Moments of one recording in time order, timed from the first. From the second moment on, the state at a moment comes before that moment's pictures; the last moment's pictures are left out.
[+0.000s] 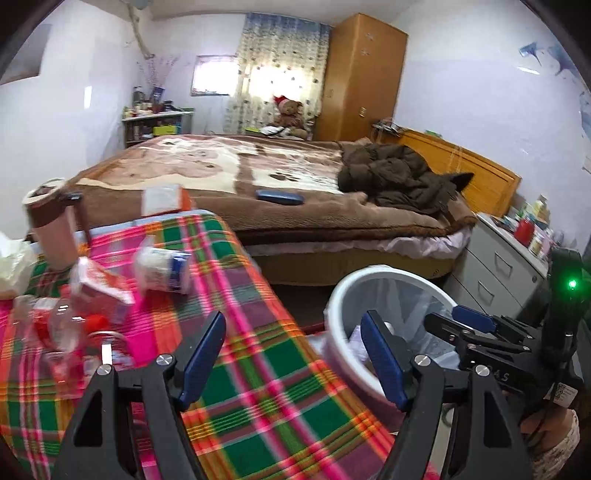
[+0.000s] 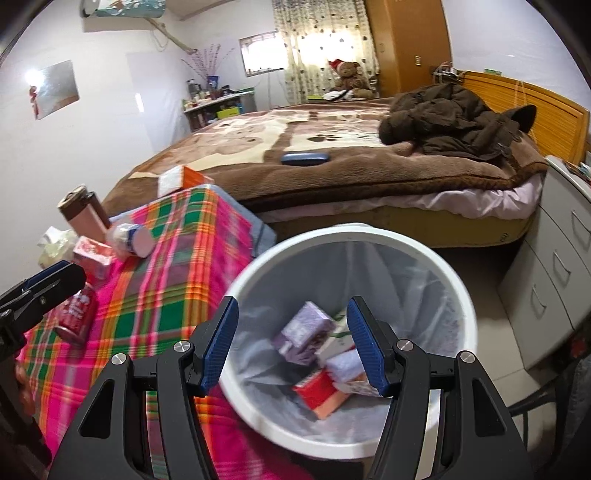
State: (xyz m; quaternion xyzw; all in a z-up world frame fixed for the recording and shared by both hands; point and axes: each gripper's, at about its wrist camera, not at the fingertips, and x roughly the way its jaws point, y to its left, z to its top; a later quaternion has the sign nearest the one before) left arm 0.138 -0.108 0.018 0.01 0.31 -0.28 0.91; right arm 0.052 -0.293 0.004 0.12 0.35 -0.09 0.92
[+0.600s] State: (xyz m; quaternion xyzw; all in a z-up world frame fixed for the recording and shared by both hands) left arm 0.142 0.022 0.015 -0.04 0.31 -0.17 0.94; right arm 0.082 -0.203 0.008 0.11 0.36 0.02 0.93
